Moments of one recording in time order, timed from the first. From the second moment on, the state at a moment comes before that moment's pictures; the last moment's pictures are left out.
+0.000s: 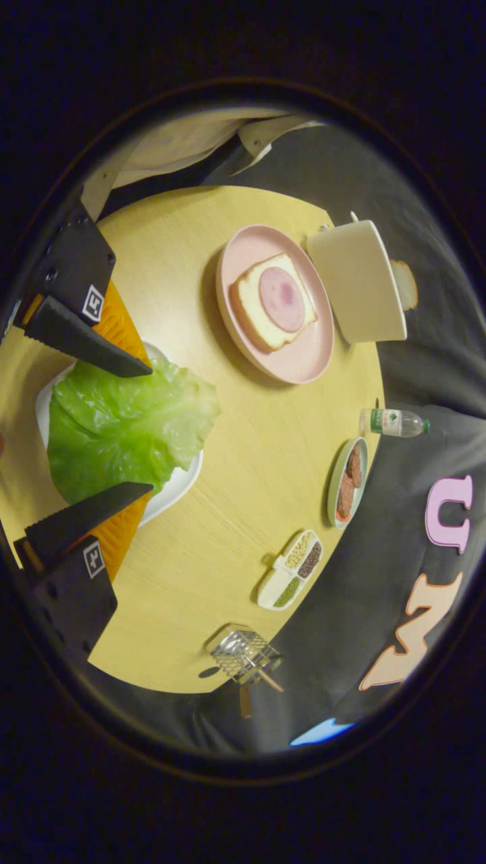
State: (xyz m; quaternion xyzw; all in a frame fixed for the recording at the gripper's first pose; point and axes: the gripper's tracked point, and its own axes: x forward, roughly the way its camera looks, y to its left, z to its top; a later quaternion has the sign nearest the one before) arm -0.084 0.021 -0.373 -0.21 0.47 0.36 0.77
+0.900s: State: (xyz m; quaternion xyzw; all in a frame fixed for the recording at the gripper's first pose) arm -0.090 0.037 -0.364 -0.19 0.49 0.37 0.76
